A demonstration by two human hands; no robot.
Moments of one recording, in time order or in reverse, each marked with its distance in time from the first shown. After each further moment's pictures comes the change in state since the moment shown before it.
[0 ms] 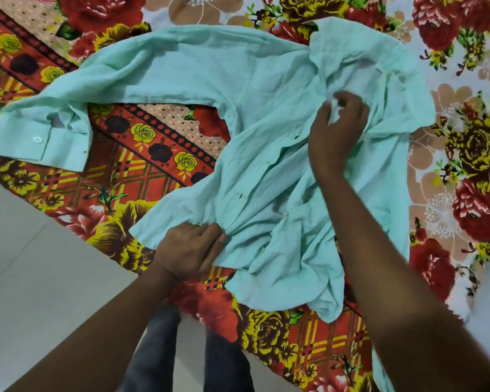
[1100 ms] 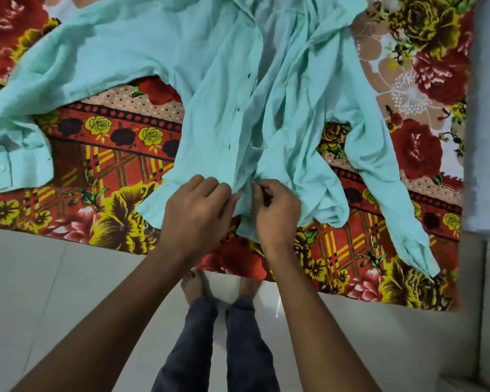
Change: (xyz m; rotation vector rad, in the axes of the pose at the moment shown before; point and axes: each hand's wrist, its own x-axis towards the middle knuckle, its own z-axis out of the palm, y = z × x) left_hand 0.001 0.048 -0.041 0.077 0.120 0.256; right_hand -0.267 -0.006 -0.089 -0.048 -0.167 0.426
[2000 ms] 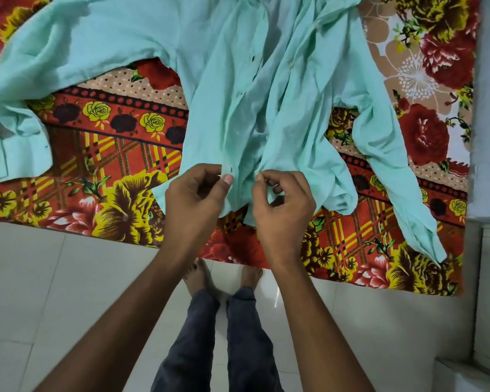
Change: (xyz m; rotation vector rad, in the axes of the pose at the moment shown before) left_hand -0.005 0.010 -0.017 -0.865 -0.063 -0.865; right_hand -0.033 -0.035 -0.014 0.128 0.224 -0.166
